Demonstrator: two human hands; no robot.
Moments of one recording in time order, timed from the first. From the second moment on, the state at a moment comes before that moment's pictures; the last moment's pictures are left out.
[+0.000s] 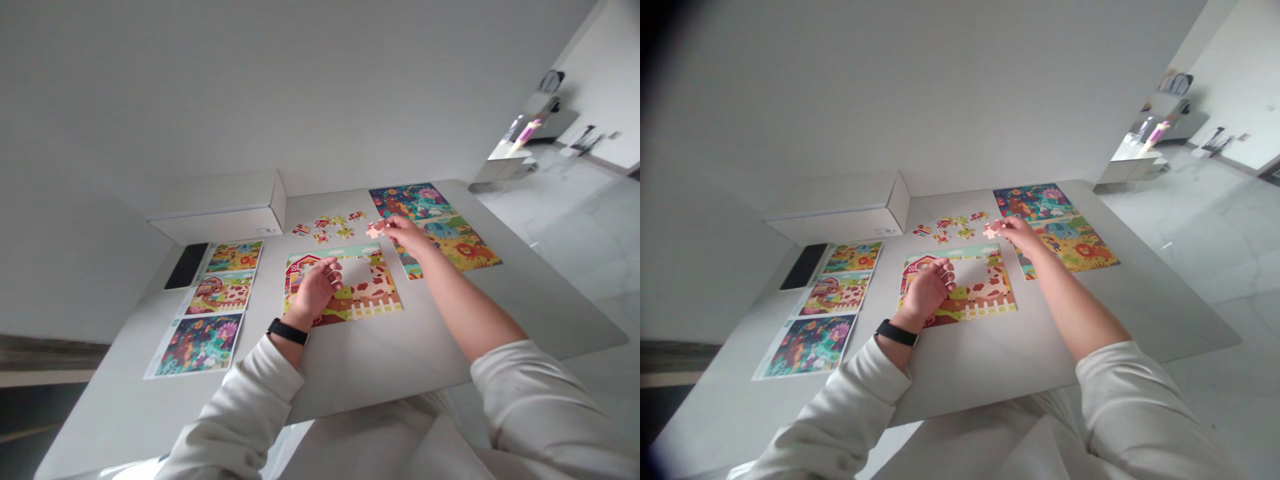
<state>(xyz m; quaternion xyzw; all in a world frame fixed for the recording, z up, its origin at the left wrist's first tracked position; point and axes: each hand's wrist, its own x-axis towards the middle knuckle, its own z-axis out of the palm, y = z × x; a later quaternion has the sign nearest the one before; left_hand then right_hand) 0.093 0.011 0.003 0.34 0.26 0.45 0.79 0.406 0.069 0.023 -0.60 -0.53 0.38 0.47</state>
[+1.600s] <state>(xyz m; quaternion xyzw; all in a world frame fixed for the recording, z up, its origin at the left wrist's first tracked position) 0.107 0.042 -0.002 0.87 0.23 0.30 0.32 0.359 -0.010 -0.006 -0.60 -0.61 0.35 0.38</state>
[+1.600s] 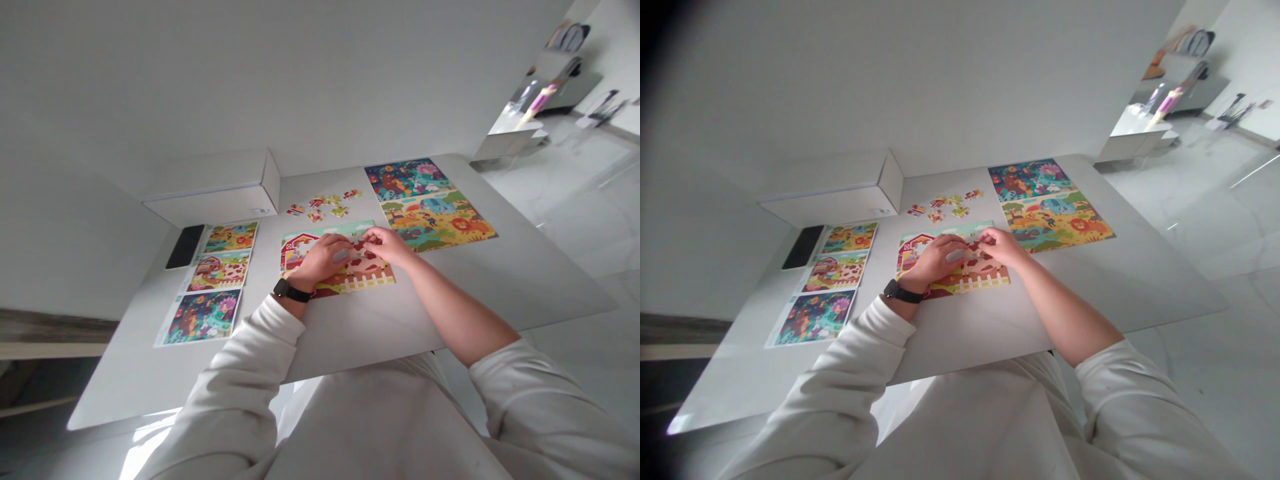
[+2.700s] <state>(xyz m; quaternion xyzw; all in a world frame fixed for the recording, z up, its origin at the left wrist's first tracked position) 0.108 0.048 -0.018 0.90 0.23 0.26 0.27 0.357 -0.009 -0.010 -0.65 -0.72 0.14 0.22</state>
